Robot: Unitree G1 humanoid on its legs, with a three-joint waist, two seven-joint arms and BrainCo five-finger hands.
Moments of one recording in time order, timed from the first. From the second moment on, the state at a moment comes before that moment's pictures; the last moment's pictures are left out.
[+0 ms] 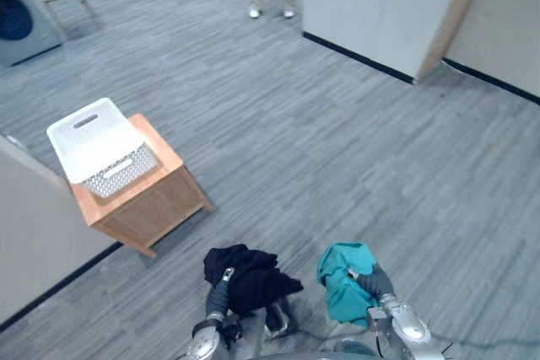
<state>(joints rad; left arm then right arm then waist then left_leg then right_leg) 0.24 0.04 -0.21 0.60 -0.46 -0.30 0.09 0.22 -0.19 0.10 0.41 0.18 -0.13 0.11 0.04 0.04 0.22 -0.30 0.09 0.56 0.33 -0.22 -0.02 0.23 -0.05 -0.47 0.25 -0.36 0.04</state>
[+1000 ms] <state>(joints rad) 0.32 0.04 -0.14 0.54 -0.32 -0.27 0.18 0.17 -0.21 0.04 0.48 0.18 -0.13 0.12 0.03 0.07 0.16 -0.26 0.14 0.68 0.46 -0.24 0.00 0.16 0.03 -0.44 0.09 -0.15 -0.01</state>
